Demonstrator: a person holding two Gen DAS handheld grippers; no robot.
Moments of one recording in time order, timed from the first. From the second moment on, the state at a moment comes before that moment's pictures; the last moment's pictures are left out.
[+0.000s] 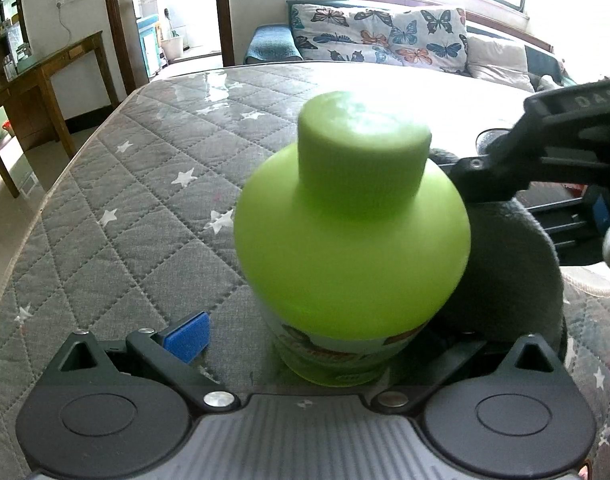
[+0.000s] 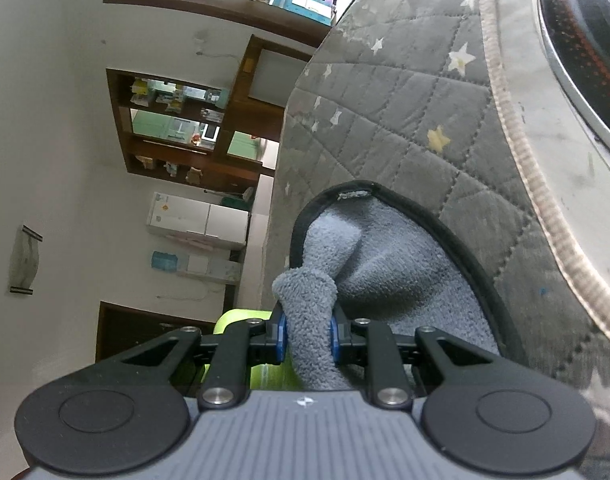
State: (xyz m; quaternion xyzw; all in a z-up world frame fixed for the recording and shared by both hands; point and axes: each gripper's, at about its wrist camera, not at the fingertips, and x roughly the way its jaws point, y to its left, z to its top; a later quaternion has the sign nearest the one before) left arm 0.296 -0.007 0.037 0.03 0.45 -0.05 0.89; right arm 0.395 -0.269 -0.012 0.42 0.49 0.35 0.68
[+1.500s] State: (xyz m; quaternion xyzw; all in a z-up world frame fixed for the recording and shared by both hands) left arm 0.288 -0.001 0.038 0.03 0.44 -0.05 0.89; right arm 0.389 -0.263 -0.015 0.42 0.50 0.35 0.67
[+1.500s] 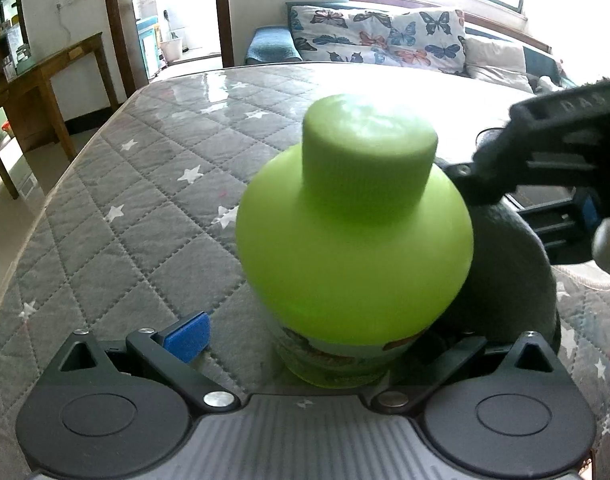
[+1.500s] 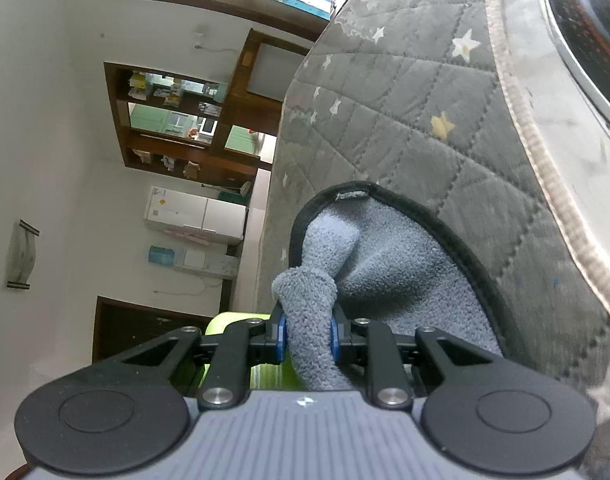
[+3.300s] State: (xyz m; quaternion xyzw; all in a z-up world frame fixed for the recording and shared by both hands) left arm 0.264 0.011 0.037 0.03 0.42 -0.06 0.90; right arm 0.374 -0.254 -0.015 0.42 0.49 0.37 0.66
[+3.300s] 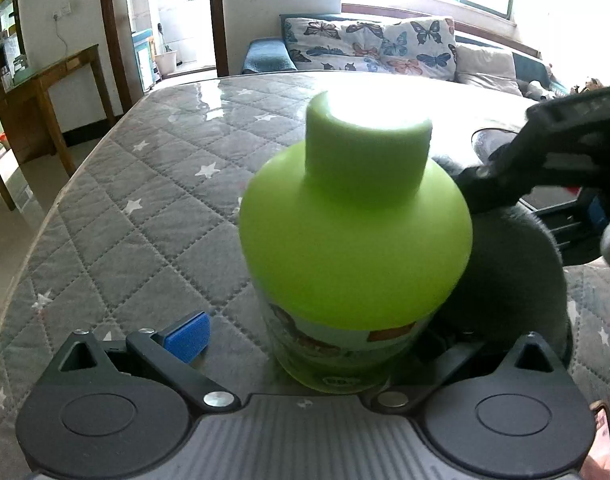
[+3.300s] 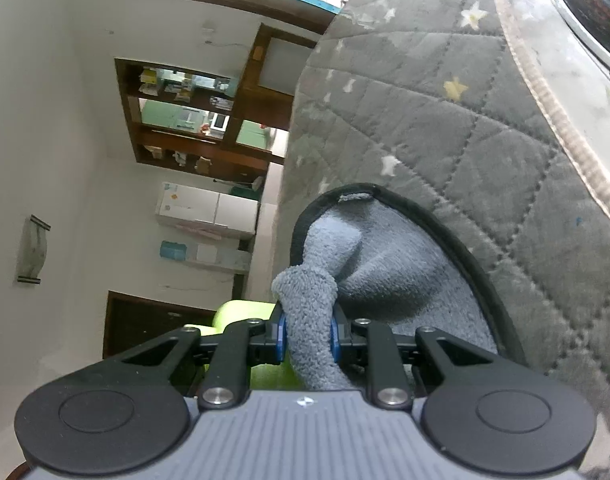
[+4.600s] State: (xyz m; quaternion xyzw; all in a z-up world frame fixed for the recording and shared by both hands) left arm 0.240 0.022 0.042 0.03 0.42 -0.06 0.91; right arm 0.377 -0.224 -0.009 0.37 0.52 0.38 0.67
